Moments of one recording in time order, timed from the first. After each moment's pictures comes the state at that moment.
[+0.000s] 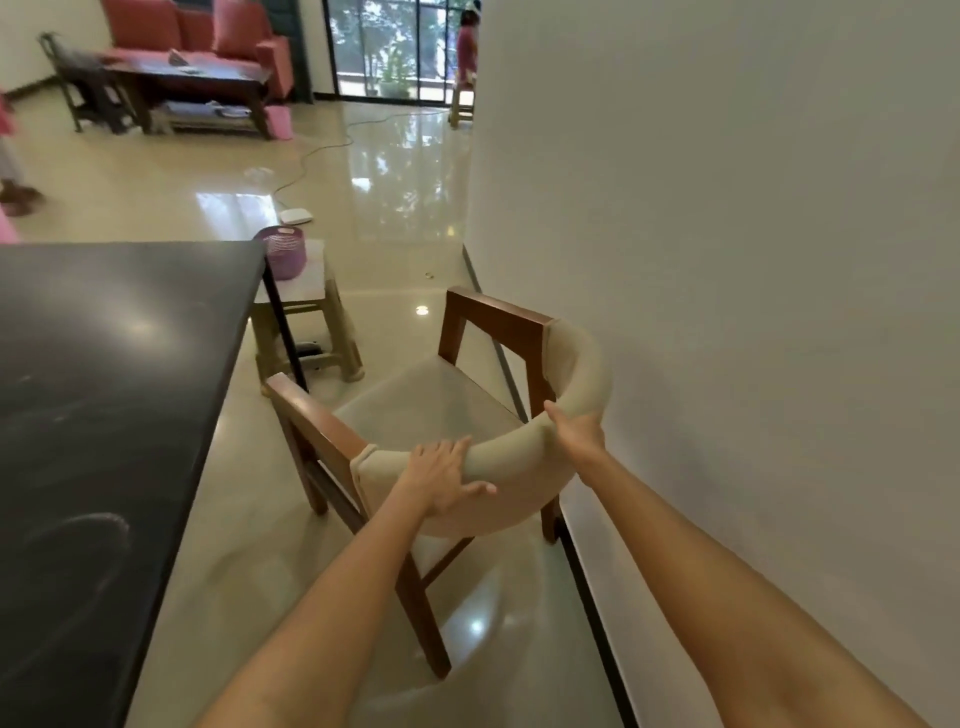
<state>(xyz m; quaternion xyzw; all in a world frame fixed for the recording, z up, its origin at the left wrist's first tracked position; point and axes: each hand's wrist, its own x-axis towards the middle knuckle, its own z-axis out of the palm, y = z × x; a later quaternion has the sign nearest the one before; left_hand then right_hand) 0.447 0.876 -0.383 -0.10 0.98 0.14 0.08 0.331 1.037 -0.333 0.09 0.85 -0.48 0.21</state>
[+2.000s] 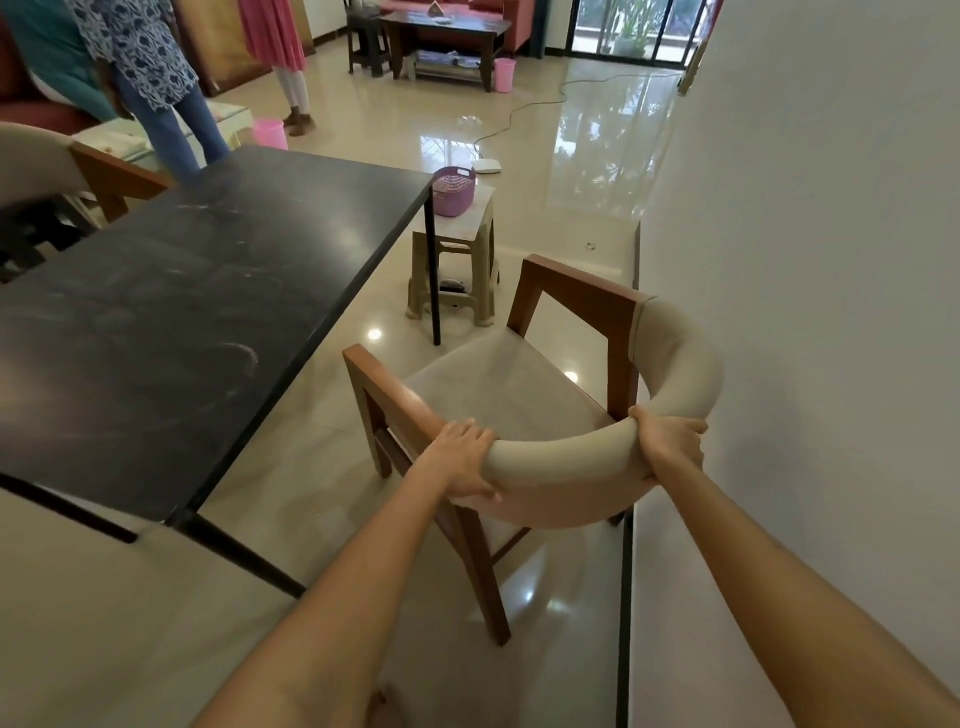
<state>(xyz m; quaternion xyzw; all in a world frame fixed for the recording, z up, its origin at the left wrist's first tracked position) 0.493 0.944 -0.404 -0.25 0.95 0.14 0.09 0.285 1.093 -0.346 0.06 0.90 -0.38 0.21</state>
